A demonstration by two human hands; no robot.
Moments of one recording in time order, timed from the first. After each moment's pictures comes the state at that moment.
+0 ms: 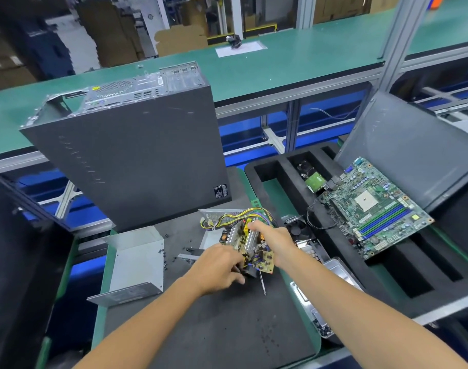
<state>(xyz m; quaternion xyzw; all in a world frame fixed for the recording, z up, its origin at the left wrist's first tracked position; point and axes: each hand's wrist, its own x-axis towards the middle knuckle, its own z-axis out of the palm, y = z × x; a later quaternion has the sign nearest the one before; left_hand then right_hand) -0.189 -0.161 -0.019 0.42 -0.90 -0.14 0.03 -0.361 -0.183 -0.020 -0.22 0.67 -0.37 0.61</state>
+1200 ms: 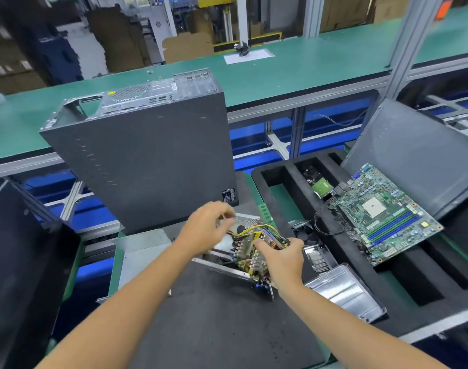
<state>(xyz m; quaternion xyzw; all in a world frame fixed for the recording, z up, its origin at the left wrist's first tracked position) -0.160 -0.202 0.044 0.50 -0.82 -0.16 0.22 -0.333 -0.140 -0.026 -0.29 0.72 -0.48 0.41</state>
